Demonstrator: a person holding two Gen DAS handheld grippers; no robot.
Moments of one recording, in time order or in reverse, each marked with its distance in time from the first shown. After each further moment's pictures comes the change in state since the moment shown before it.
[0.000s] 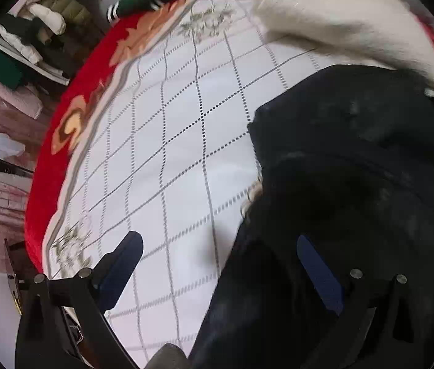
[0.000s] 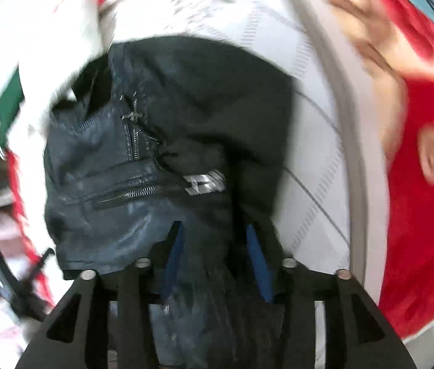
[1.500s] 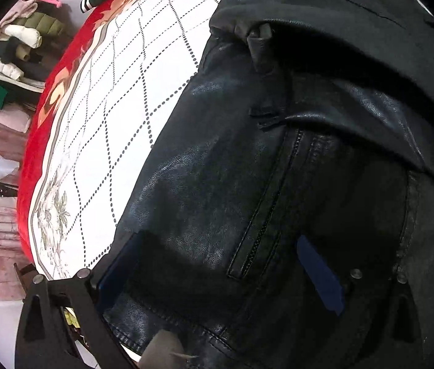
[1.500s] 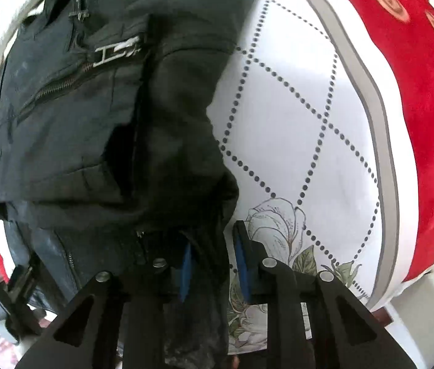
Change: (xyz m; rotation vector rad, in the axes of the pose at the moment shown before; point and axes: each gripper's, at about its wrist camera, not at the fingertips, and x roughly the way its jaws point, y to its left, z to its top) left arm 0.054 0.003 -0.122 0.199 0.035 0.025; right arm 0.101 0.038 -0.159 0.023 0.092 -0.229
